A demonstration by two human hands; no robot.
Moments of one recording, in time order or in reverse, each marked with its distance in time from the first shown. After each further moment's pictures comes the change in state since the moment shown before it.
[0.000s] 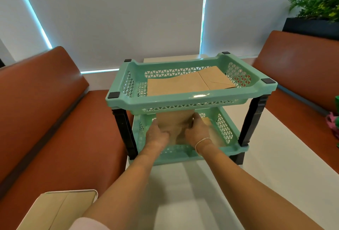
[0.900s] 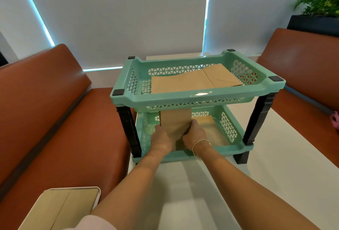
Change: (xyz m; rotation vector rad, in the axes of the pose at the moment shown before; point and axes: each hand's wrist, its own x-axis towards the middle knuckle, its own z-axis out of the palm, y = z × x) left_hand -0.012 -0.002 0.000 0.255 -0.076 -0.059; right_hand 0.002 0.009 0.022 -0.163 -0.068 0.044
